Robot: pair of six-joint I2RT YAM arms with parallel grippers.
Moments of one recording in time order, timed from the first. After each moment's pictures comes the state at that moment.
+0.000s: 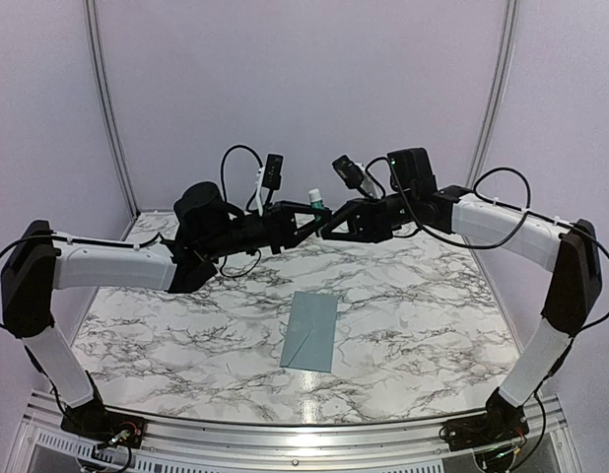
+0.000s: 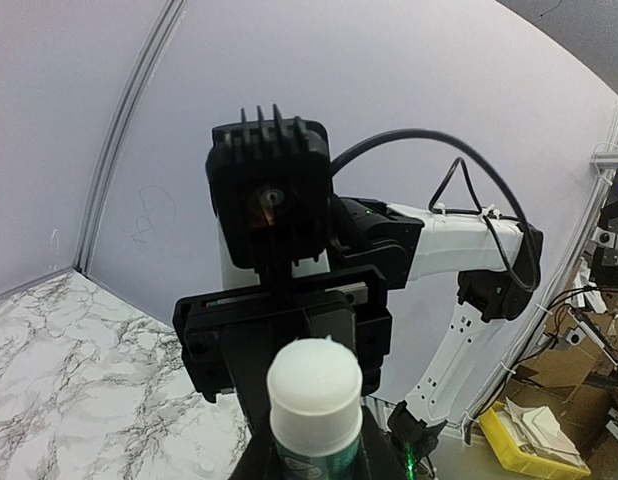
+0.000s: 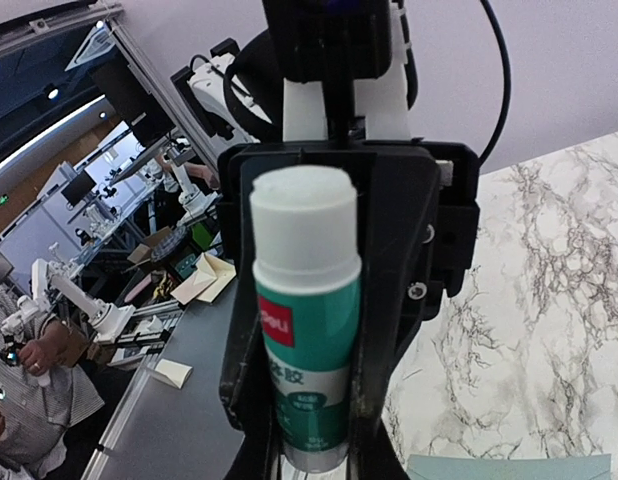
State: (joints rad) left arm -0.85 1.70 1.12 0.82 0.55 -0.56; right arm 0.56 1.68 1.42 -0.22 -1.37 0.04
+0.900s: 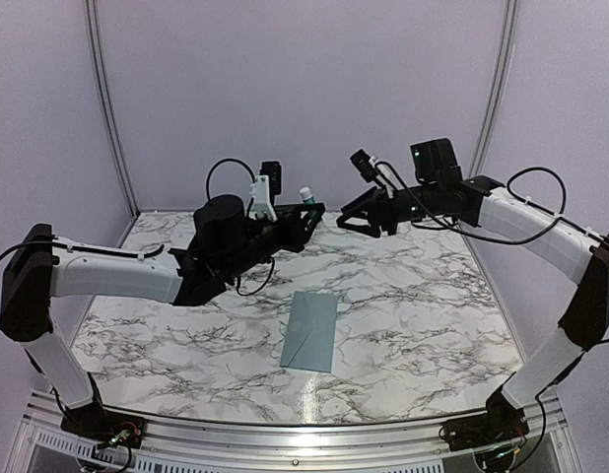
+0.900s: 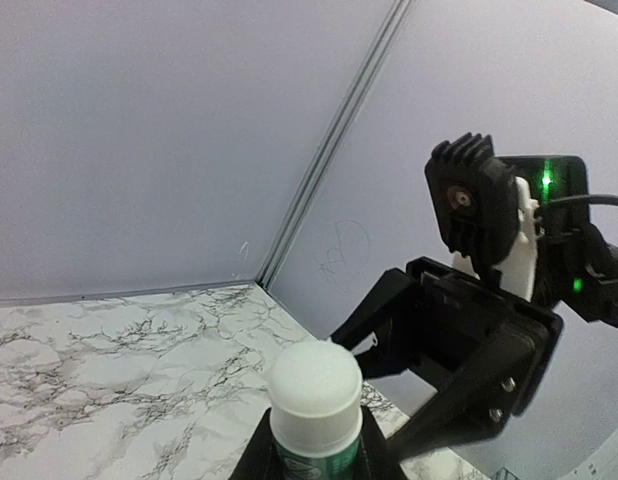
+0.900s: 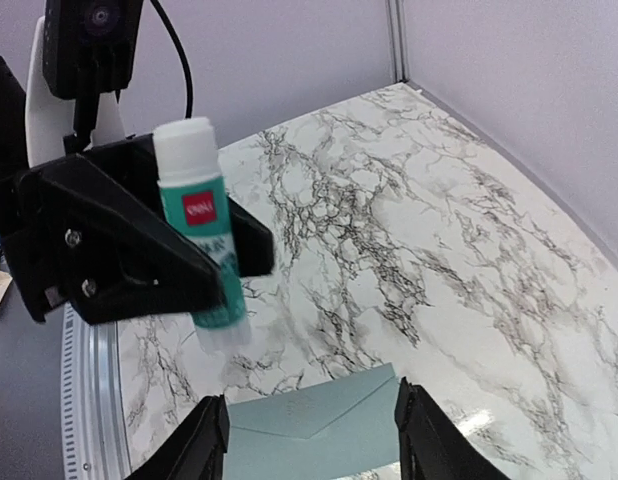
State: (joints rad) left arm -0.98 1.71 1.13 0.67 -0.15 -0.47; right arm 0.55 1.57 1.43 -0.43 -0.70 -0.16
